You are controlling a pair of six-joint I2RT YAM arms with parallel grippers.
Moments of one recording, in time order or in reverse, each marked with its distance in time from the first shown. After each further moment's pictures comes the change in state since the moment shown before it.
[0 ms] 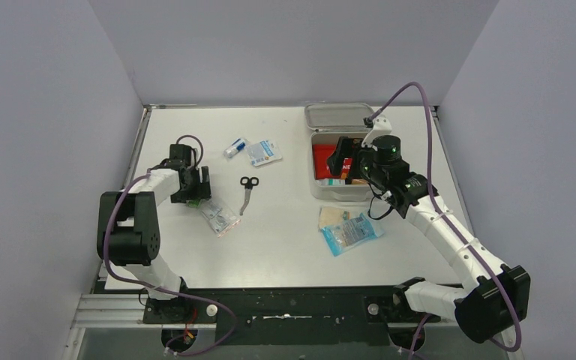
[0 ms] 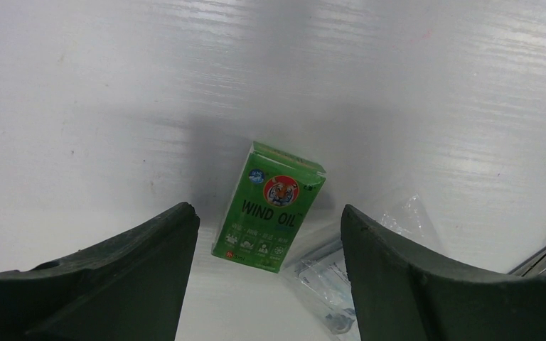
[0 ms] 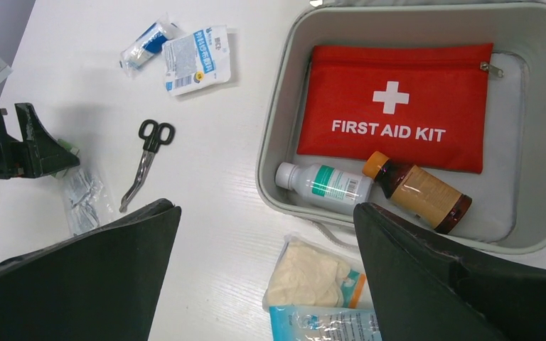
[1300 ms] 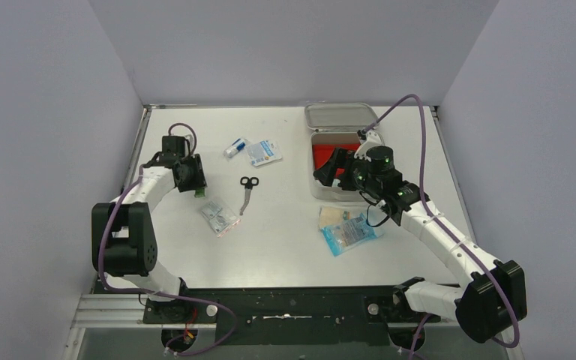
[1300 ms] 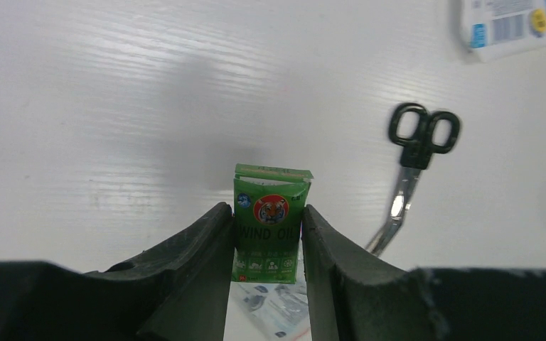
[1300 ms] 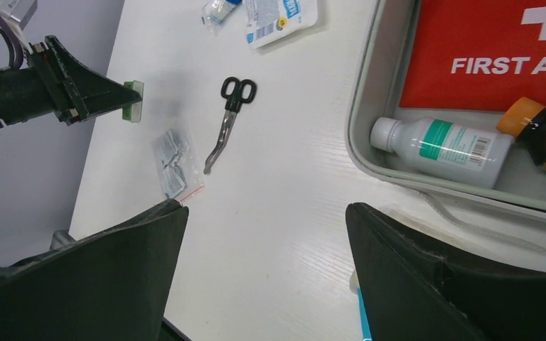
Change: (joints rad) left arm 0.012 -0.113 0.040 0.021 0.169 -0.121; right arm 0.035 0.001 -0.151 0.145 -0.196 0.220
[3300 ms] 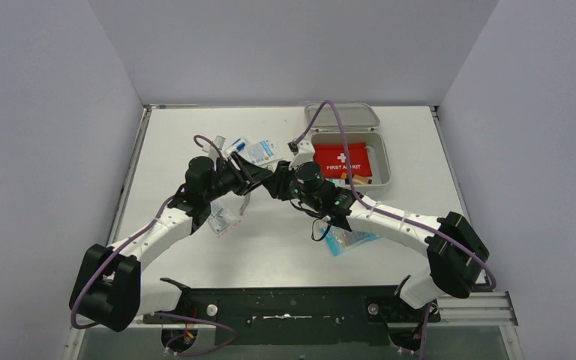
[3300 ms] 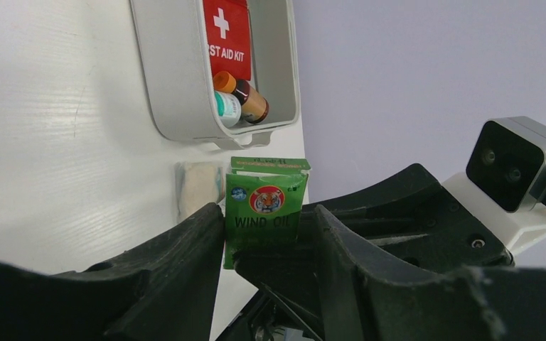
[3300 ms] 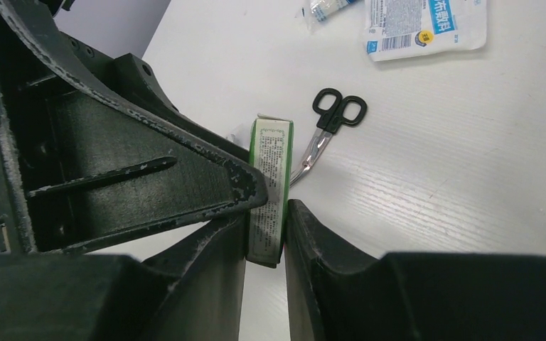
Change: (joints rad) left arm -0.389 -0.307 -0.357 0.750 0.325 -0.854; right arm 0.438 0.332 0.136 0.304 0.329 0.013
